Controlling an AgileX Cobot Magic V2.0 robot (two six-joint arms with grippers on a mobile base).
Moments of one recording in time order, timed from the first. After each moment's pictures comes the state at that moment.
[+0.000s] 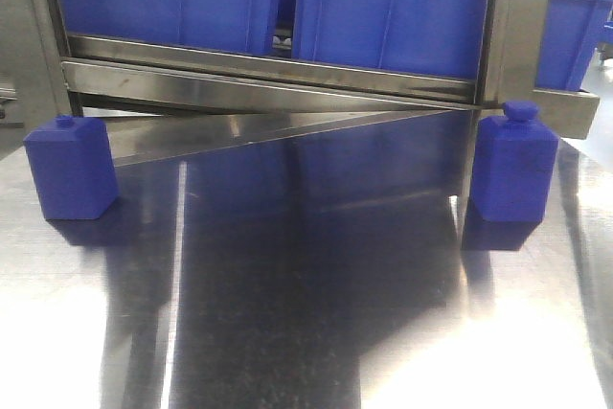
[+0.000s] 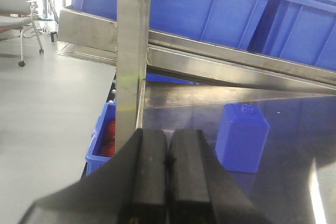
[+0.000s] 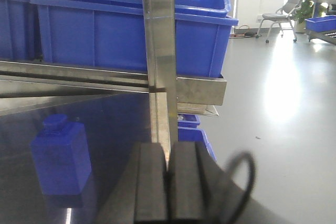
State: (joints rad) left arm -0.05 0.00 0.01 0.01 0.10 -0.13; right arm -0.03 -0.01 0.03 -0.04 0.02 0.12
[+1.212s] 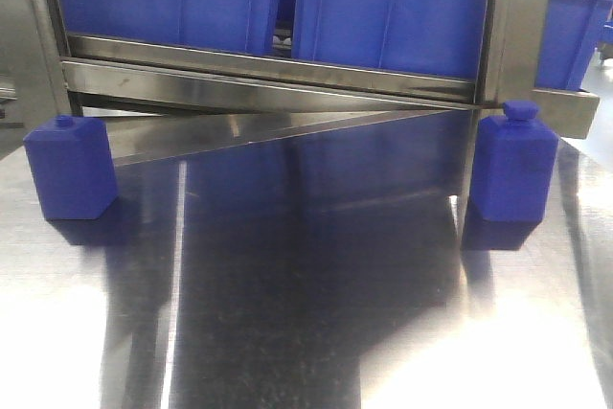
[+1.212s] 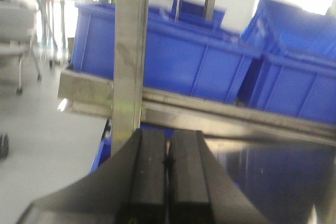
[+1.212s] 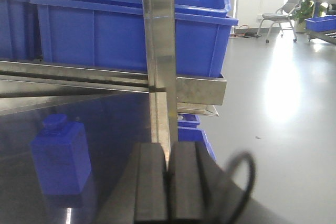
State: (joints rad) left arm -0.05 0.20 -0.41 0.01 0.30 -0.13; right arm -0.03 -0.01 0.03 -0.04 0.02 0.12
